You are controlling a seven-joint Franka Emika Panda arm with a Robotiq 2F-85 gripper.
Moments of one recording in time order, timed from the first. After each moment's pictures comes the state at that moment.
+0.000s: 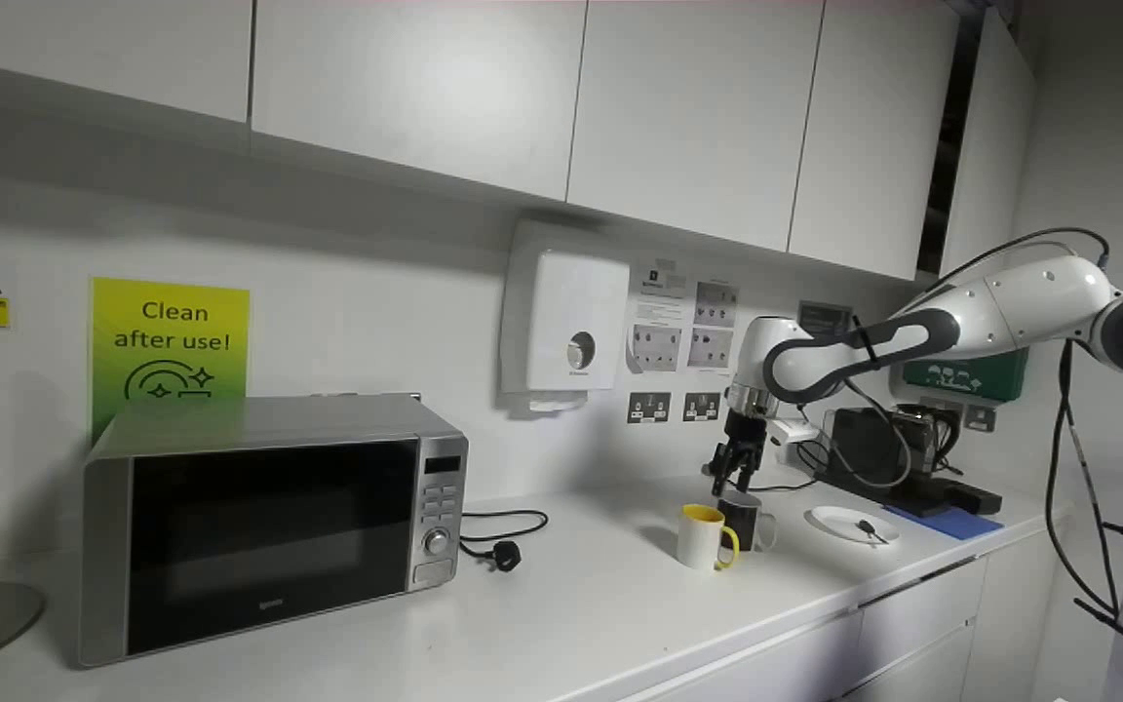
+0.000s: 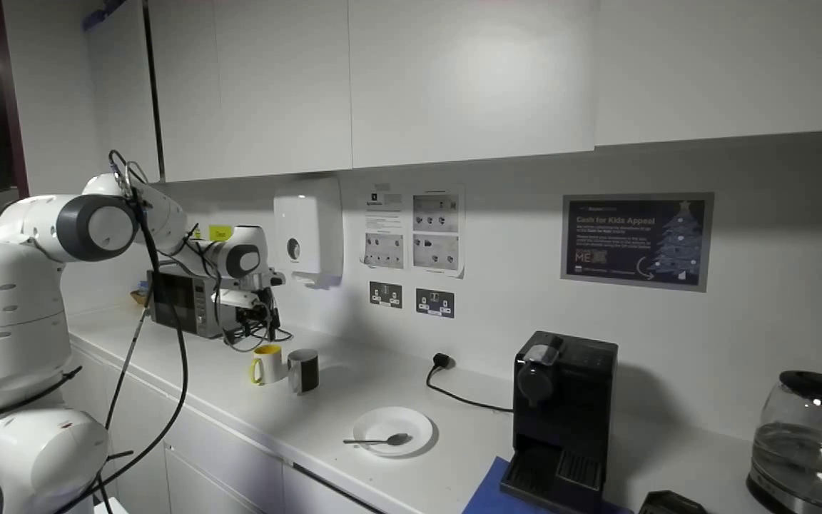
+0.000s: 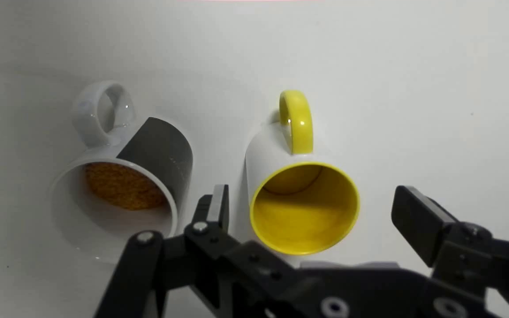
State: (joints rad) arm 0.19 -0.02 0.18 -2.07 0.05 2.17 0.11
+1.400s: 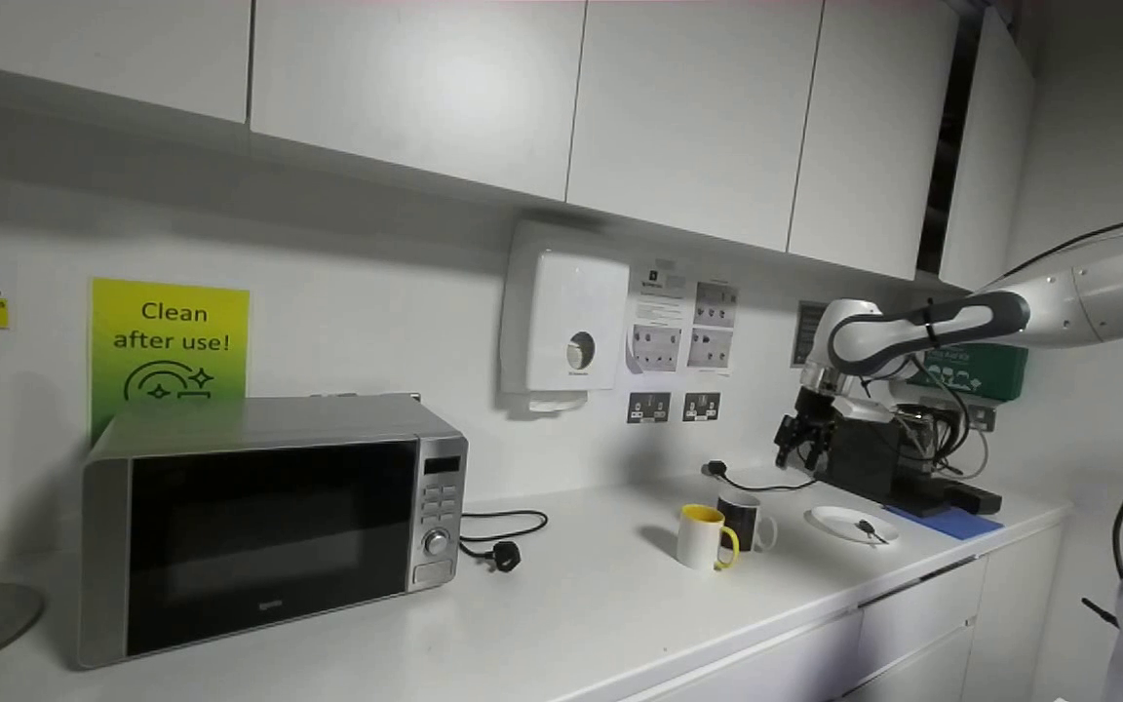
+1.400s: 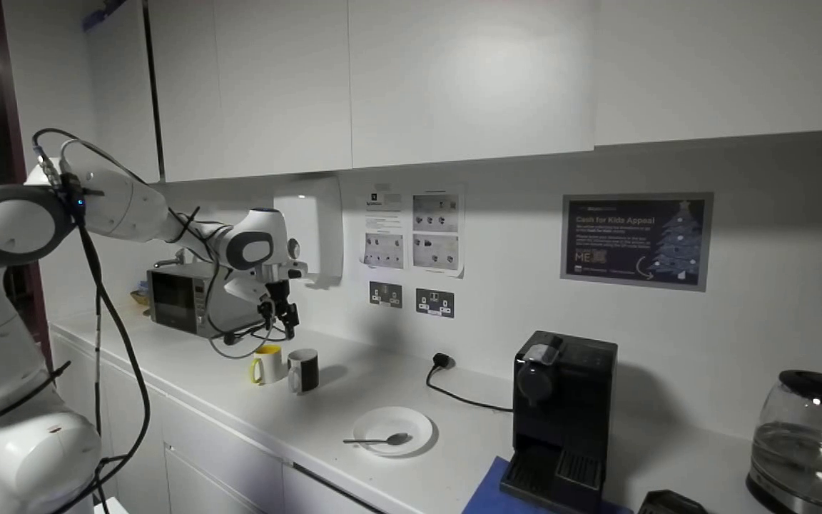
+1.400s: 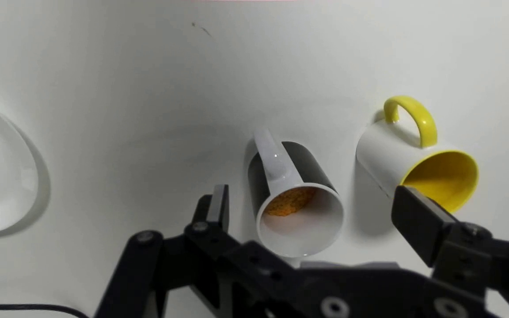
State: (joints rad) arm 0.07 -0.28 0.03 -2.25 0.11 2.12 0.05
